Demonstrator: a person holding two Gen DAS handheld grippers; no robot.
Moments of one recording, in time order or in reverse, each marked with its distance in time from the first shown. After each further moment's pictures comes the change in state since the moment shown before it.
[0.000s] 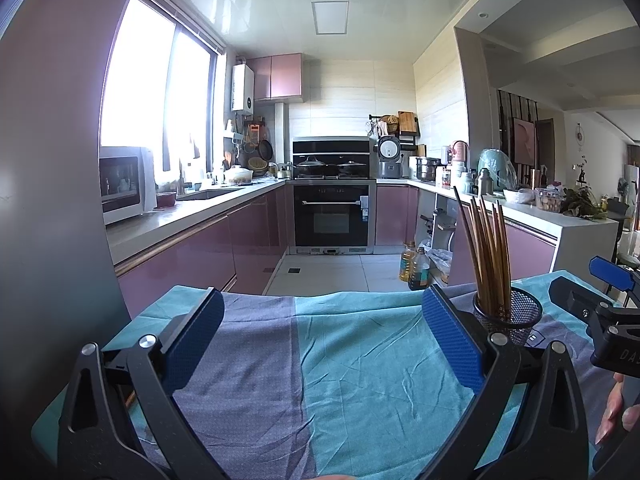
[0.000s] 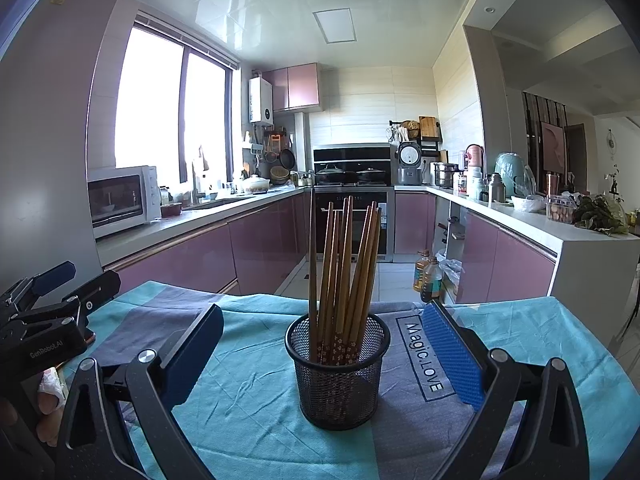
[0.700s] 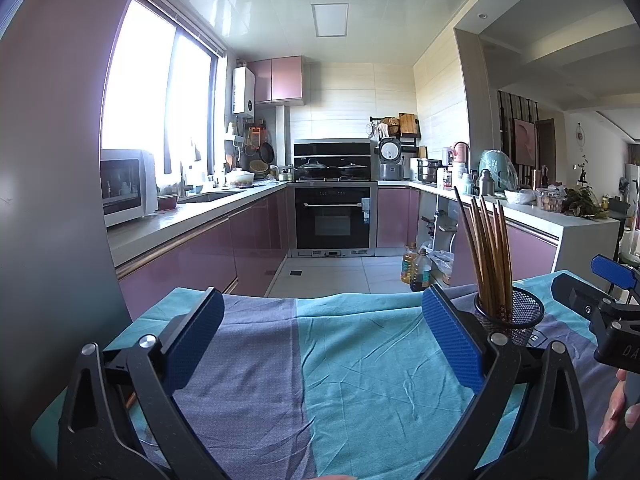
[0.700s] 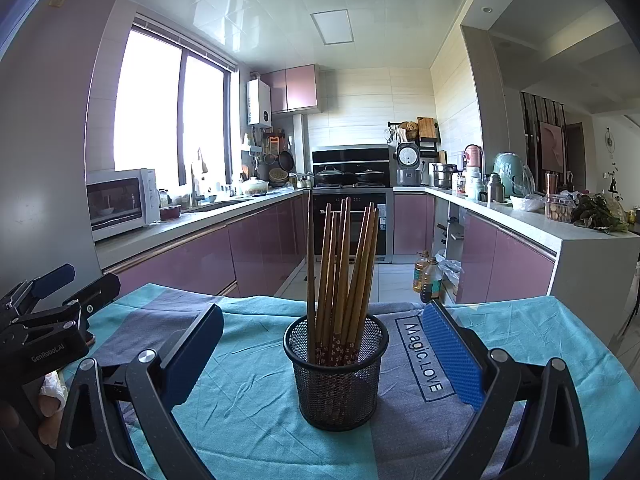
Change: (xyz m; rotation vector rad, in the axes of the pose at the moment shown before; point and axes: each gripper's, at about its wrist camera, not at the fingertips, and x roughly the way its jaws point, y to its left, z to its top) left arm -0.001 -0.001 0.001 0.002 -0.009 0.006; right arm -0.001 0.000 -0.003 0.006 -0.009 -0.004
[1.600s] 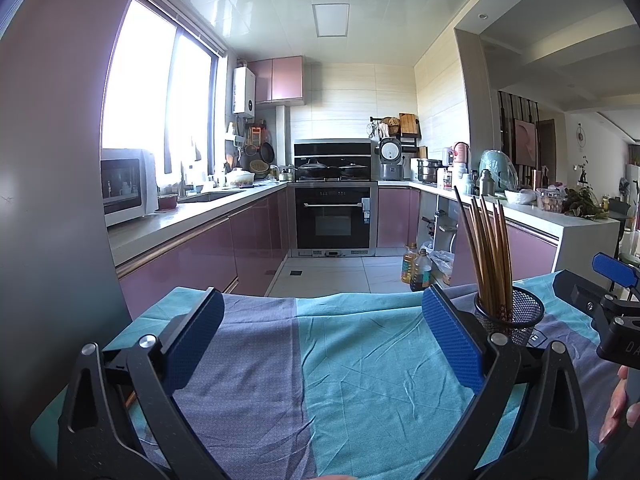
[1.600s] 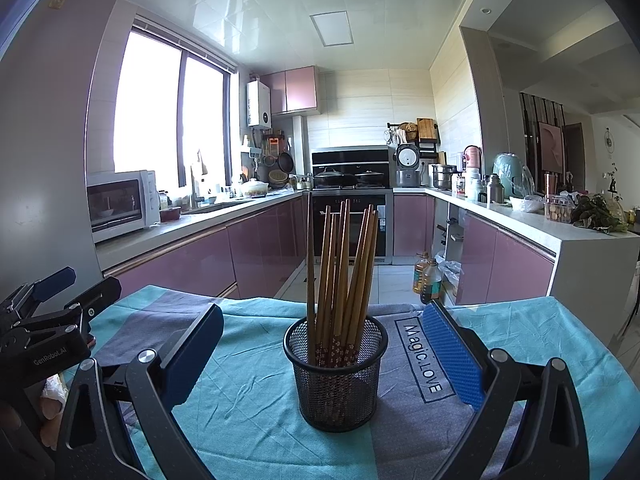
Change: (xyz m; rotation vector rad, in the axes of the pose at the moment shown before) left arm 0.000 0.000 0.000 0.002 -0.001 0.000; right arm -0.001 0.000 0.000 0.002 -0.006 -0.001
